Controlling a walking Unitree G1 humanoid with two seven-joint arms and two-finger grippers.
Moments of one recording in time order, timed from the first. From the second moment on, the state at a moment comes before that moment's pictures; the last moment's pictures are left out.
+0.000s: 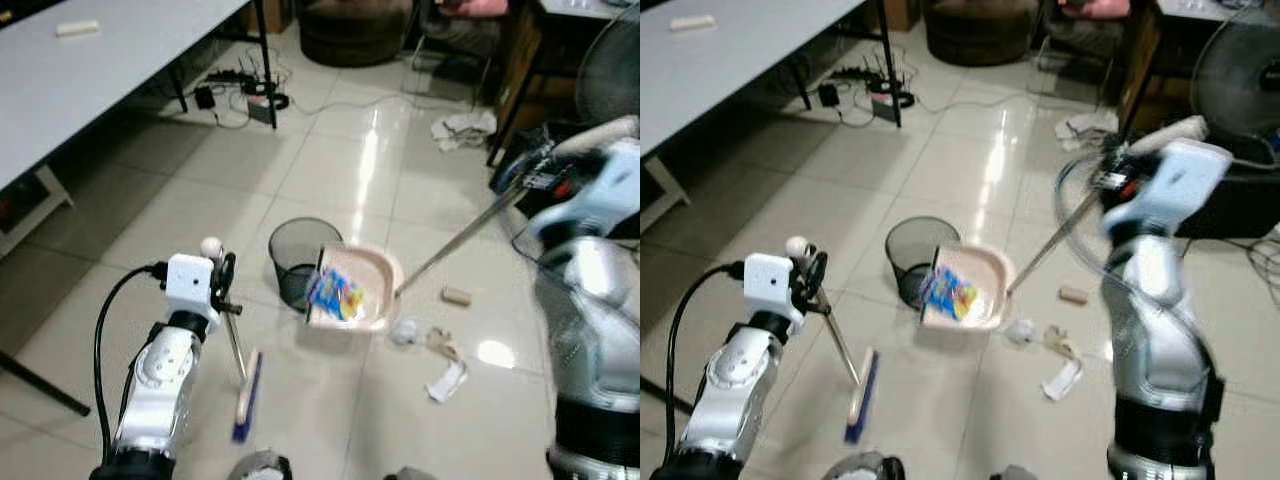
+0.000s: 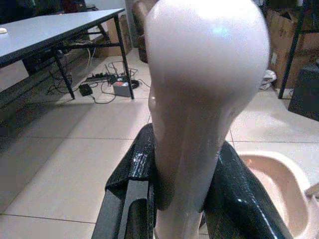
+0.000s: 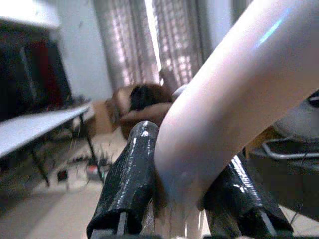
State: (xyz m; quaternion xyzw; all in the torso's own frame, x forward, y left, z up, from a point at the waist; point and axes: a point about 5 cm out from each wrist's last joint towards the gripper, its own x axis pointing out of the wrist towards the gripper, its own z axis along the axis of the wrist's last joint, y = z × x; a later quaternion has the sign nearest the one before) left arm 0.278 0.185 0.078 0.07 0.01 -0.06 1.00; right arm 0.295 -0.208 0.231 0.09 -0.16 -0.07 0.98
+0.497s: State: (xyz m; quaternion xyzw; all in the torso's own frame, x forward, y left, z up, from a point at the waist) left arm 0.278 0.181 0.087 0.07 0.00 -0.06 1.00; right arm 0.313 -0.220 0.246 0.20 -0.17 -0.10 0.96
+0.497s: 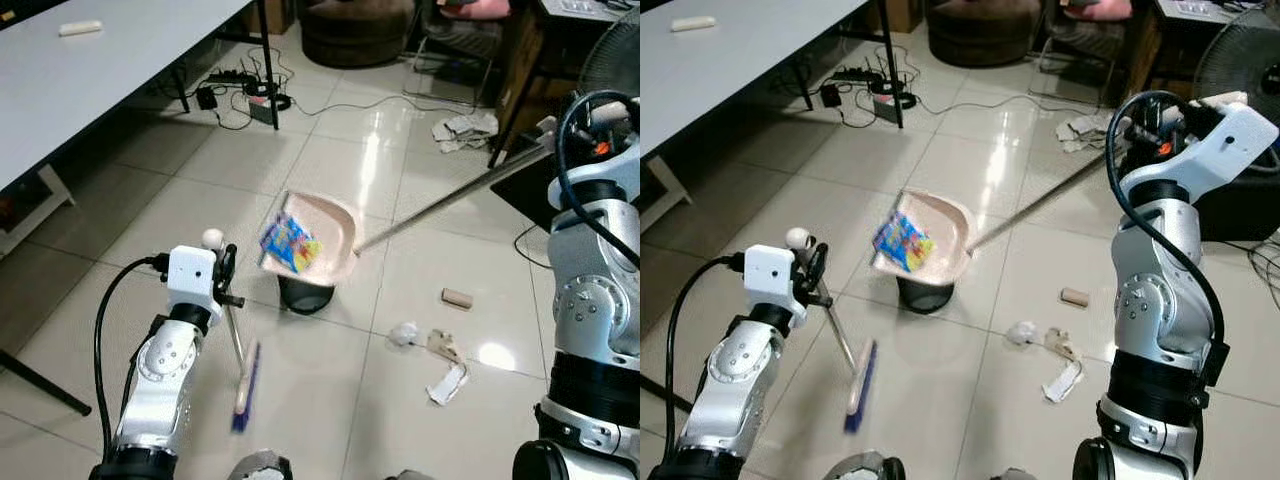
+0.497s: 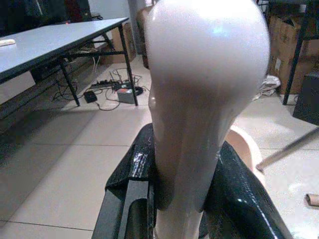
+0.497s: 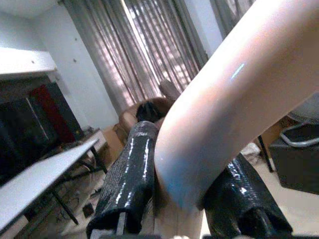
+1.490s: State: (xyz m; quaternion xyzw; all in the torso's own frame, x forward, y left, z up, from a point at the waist) left arm 0.280 0.180 0.092 0.07 0.00 -0.06 1.00; right arm 0.317 -0.219 0.243 0.19 -0.17 -0.09 0.96
